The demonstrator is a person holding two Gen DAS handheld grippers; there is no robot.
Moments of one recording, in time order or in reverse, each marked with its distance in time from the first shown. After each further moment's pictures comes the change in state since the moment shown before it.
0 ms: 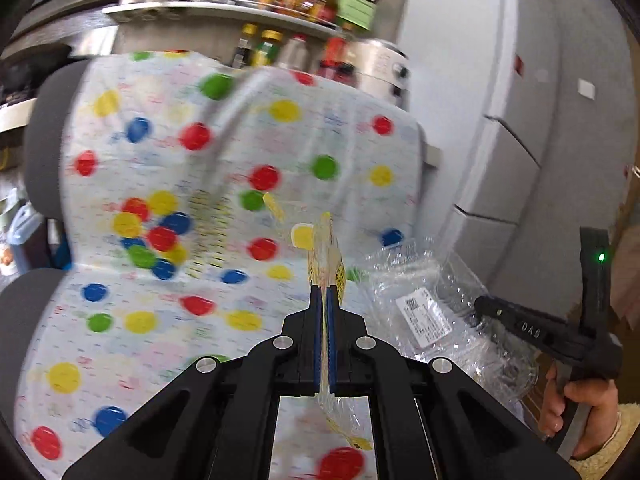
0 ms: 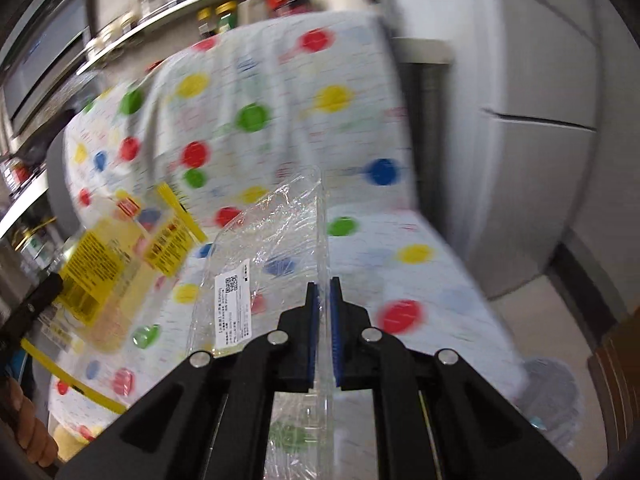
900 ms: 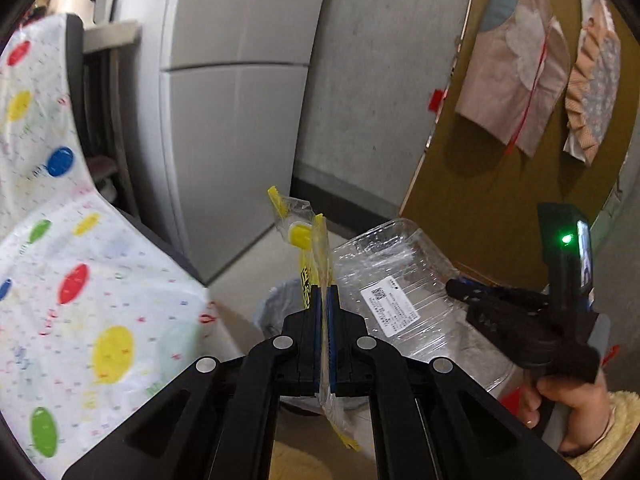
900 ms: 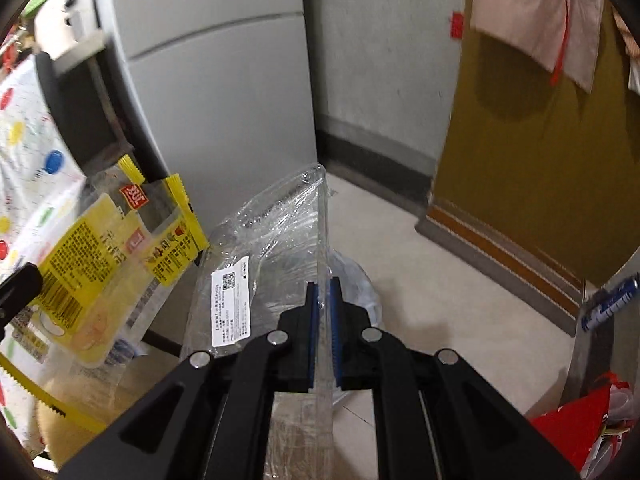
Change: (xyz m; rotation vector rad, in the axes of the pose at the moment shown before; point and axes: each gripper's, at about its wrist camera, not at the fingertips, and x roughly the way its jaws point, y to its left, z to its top) left arm 0.125 -0.310 -0.125 0.398 0.380 -0.502; right arm -0.068 -0.288 -0.151 0.419 0.133 -0.556
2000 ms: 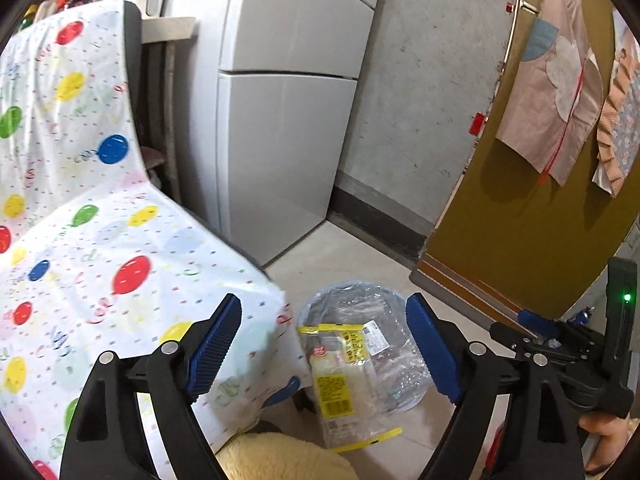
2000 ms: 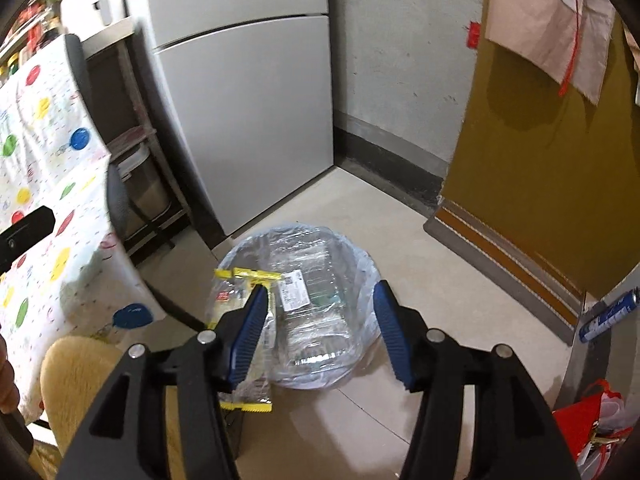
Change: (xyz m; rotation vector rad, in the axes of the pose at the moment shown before) left arm -0.043 0.042 -0.002 -0.085 -0.044 0.111; right arm -0.053 0.009 -0.017 -0.101 -0.022 0.064
